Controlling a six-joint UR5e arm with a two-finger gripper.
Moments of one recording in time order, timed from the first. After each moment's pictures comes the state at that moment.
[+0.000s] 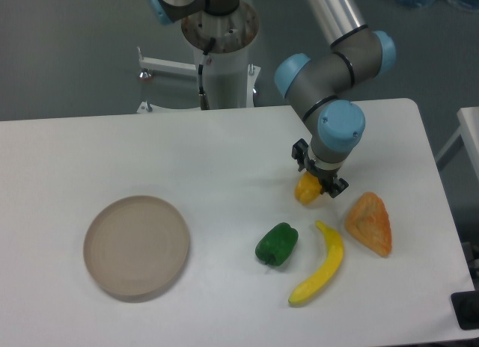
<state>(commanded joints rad) 2.39 -2.04 -1.55 -1.24 1.65 1.40</state>
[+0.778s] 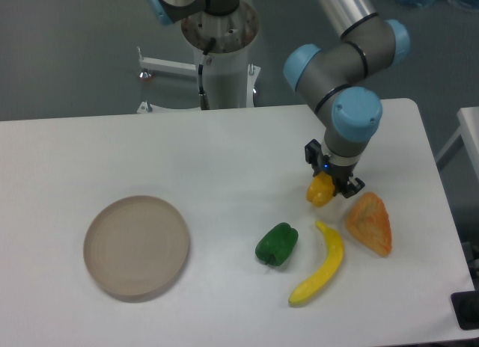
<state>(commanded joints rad) 2.41 -2.04 -1.39 -1.26 1.56 1.39</state>
